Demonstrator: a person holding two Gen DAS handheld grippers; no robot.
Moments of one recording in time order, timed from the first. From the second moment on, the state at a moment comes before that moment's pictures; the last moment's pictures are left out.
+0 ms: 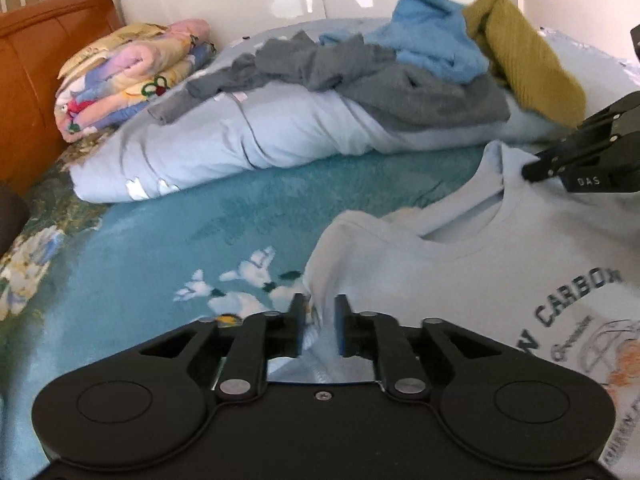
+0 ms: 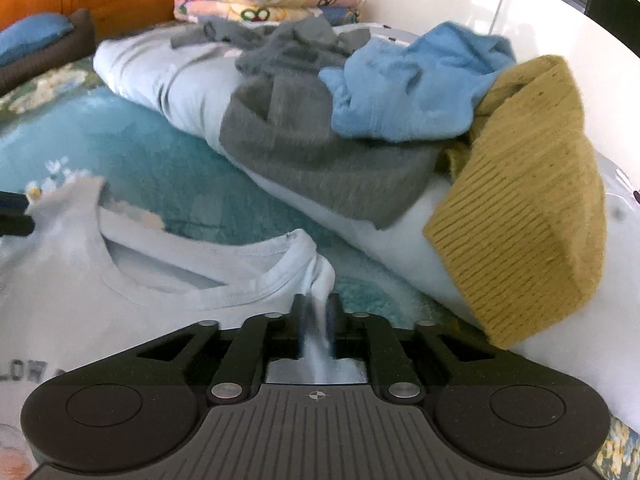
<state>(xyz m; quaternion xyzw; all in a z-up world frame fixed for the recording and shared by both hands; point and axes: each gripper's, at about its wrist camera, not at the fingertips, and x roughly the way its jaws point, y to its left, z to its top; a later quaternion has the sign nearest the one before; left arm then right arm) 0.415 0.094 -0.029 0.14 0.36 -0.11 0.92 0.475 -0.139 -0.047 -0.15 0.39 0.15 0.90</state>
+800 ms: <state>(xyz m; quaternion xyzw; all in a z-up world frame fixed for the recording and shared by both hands) 0.132 0.091 0.004 -0.08 0.35 -0.07 0.93 0.207 -0.268 0.015 0.00 0.41 0.12 0.90</state>
